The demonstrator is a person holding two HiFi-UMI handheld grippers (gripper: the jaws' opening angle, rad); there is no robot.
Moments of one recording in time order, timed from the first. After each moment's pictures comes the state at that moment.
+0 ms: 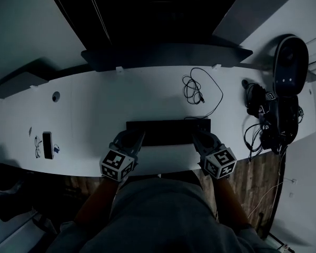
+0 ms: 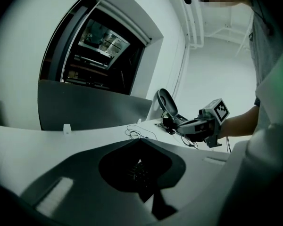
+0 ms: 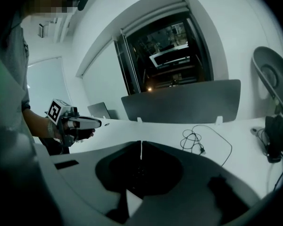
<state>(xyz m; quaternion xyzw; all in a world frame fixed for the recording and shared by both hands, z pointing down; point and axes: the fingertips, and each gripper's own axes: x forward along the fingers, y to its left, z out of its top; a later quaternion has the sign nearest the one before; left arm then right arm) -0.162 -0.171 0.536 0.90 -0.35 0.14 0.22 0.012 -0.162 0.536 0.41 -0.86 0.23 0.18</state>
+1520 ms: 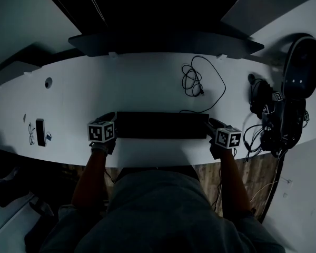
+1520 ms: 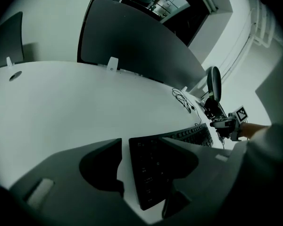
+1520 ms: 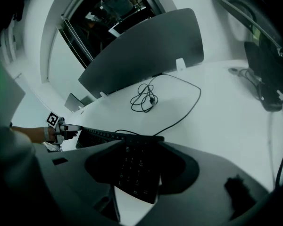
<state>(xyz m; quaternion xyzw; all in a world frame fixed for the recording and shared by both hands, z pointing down) -0.245 -0.200 0.730 0.73 -0.44 0.27 0.45 0.156 -0.192 0.709 0.43 -0.74 0.44 0.26</state>
